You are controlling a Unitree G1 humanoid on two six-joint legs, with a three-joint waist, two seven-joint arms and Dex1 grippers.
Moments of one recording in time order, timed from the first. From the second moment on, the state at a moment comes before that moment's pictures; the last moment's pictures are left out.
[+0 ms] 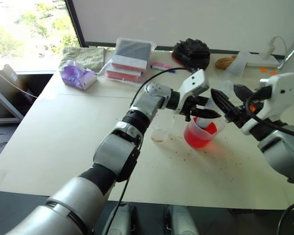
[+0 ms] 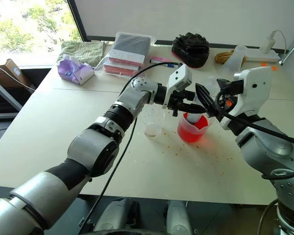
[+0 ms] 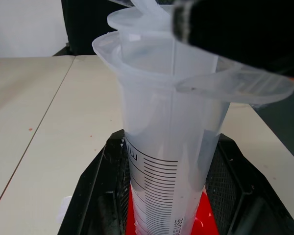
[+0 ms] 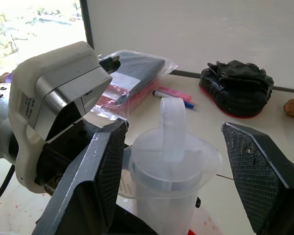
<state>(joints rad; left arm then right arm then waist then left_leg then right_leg) -1.34 -0.13 -0.07 1.10 -0.01 0.01 -1.26 -0.25 -0.80 -0.36 -0.77 1.17 0.83 -0.30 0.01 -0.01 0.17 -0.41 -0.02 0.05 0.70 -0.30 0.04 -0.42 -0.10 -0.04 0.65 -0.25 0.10</state>
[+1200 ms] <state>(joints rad) -1.29 -0.13 -0.09 1.07 -0.03 0.01 -1.24 -0.35 -0.82 -0.32 -0.69 1.34 0.85 -0.38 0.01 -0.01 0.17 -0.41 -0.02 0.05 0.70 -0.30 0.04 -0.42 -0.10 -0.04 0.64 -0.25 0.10</state>
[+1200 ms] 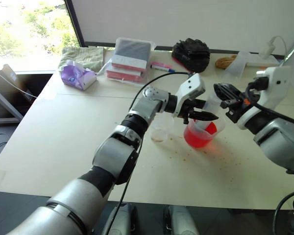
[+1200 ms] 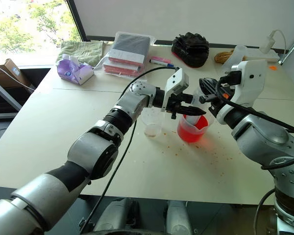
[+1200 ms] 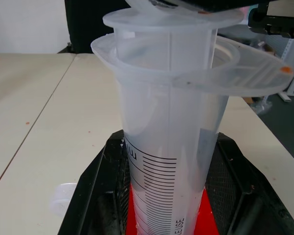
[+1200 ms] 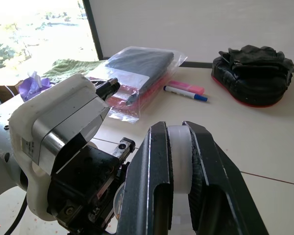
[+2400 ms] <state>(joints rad) -1.24 -0.13 -0.09 1.00 -0.06 0.02 -1.23 -0.45 -0.95 -0.32 -0.63 1.45 0.86 -0.38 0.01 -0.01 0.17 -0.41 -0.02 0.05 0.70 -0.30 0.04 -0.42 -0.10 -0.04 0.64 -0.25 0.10</state>
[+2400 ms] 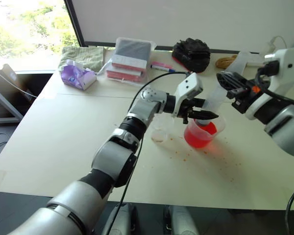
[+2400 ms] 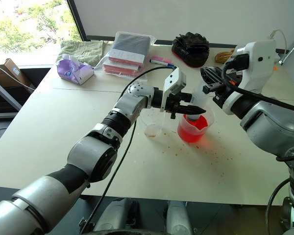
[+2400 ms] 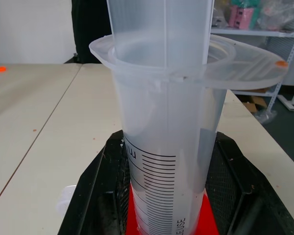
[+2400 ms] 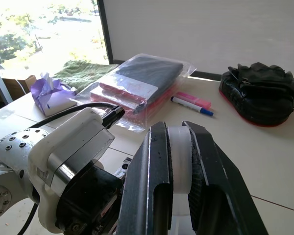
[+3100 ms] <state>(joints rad) -1.23 -0.14 -0.14 0.98 -0.05 0.03 -1.26 -0.45 -0.96 -0.42 -0.63 1.45 0.81 -0.36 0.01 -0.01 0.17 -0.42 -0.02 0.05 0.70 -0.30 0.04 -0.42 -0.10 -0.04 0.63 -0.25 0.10</state>
